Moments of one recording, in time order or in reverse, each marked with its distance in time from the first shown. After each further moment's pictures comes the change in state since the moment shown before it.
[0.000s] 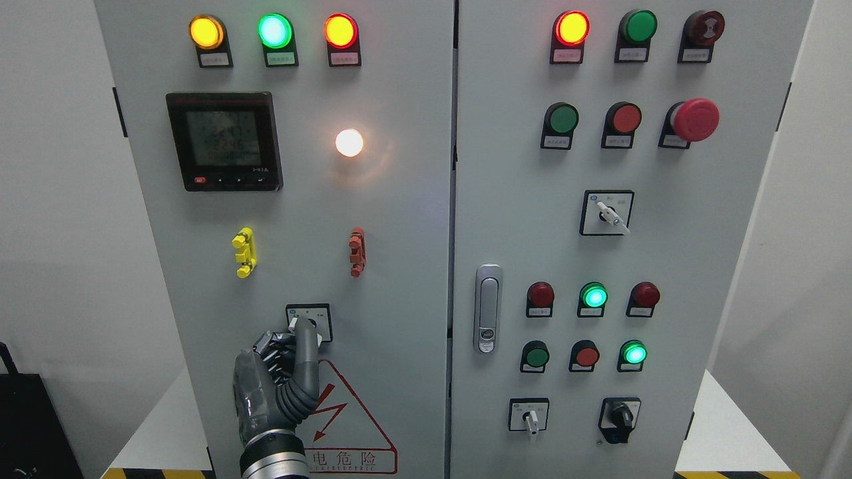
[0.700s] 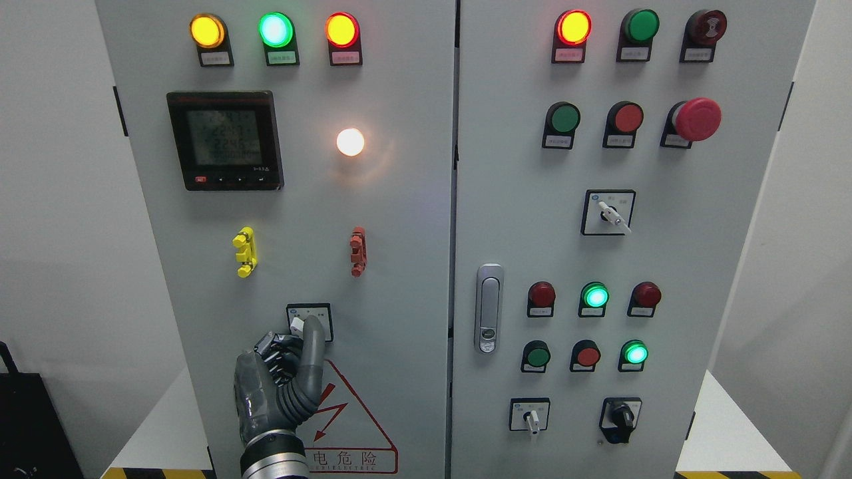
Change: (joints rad) left arm 0.001 0.000 0.000 -0.001 0.000 -0.005 -0.002; right arm 0.000 0.000 0.000 0.000 0.000 0.000 0.000
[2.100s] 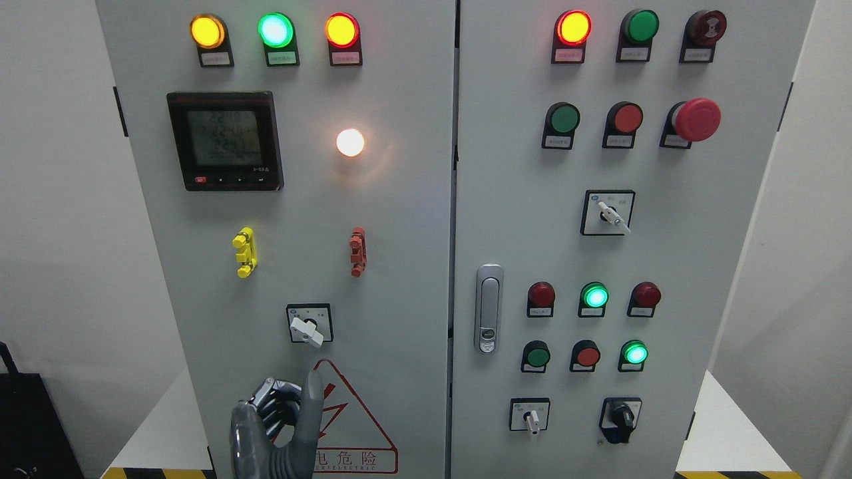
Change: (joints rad) left arm 0.307 0.028 -0.003 0.007 0.003 -0.568 -0.062; right arm 0.000 0.000 0.000 0.000 0.000 0.000 0.000
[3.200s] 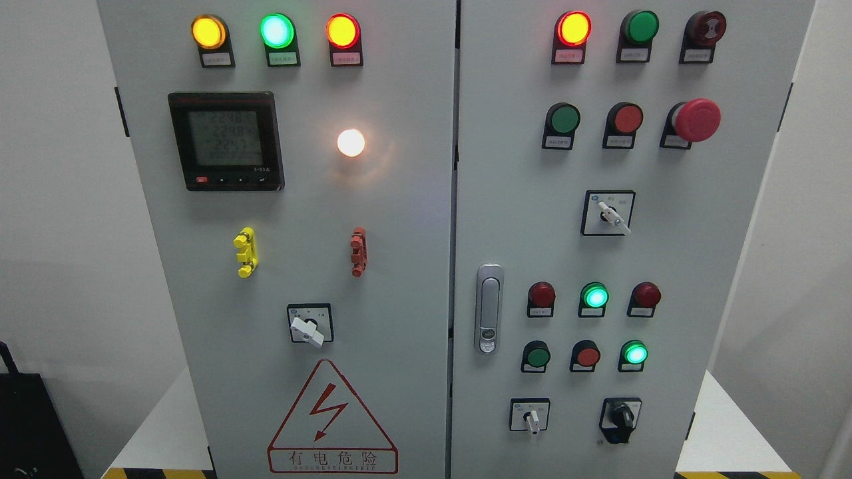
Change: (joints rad) left arm 0.315 0.077 0.074 1.110 0.119 -0.354 -0.325; right arm 0.000 0.000 0.000 0.000 0.000 0.000 0.000
